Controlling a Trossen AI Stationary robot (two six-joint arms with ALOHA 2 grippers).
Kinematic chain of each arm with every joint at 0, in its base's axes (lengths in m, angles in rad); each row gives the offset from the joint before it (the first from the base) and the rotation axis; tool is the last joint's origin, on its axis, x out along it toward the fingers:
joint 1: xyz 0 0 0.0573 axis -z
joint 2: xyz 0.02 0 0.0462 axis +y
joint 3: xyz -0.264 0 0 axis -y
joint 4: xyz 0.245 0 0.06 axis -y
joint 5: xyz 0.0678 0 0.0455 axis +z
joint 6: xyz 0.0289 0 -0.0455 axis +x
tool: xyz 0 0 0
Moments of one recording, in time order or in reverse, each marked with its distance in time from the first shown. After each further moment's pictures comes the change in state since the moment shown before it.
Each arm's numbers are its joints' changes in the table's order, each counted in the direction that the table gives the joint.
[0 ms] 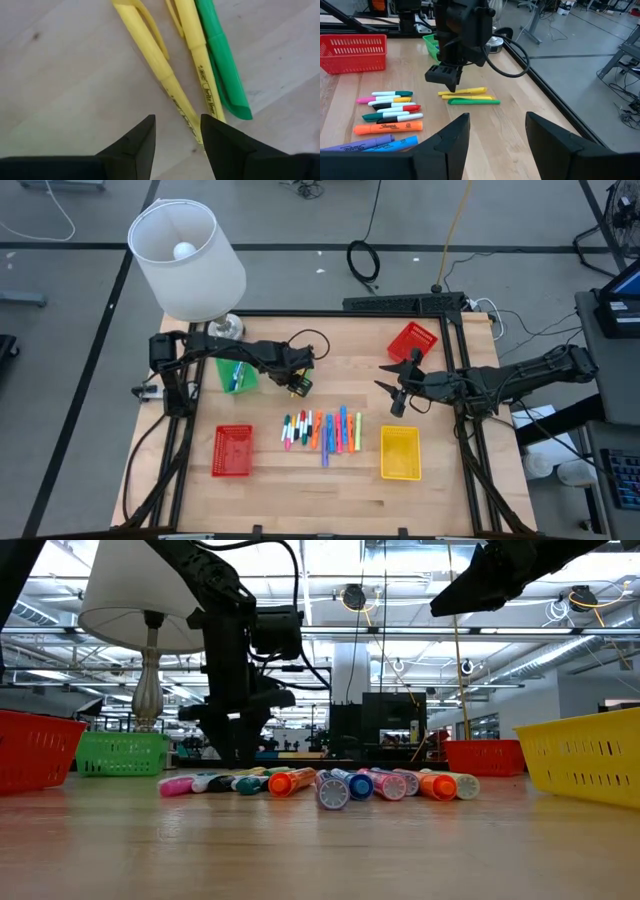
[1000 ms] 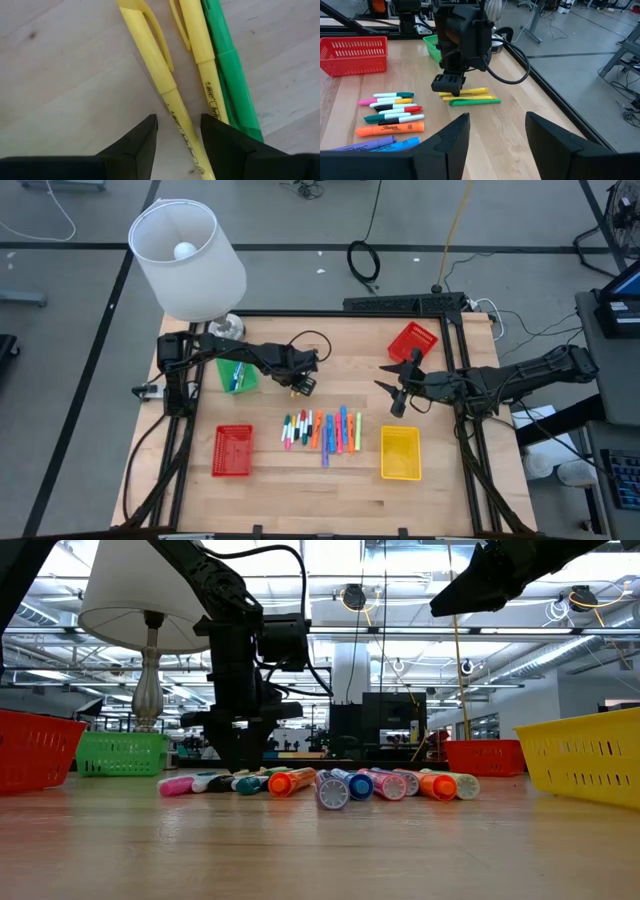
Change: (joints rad) left arm 0.010 0.104 0.008 0.009 0.024 -0.102; right arm 0.000 0.000 0.000 0.000 0.003 0.016
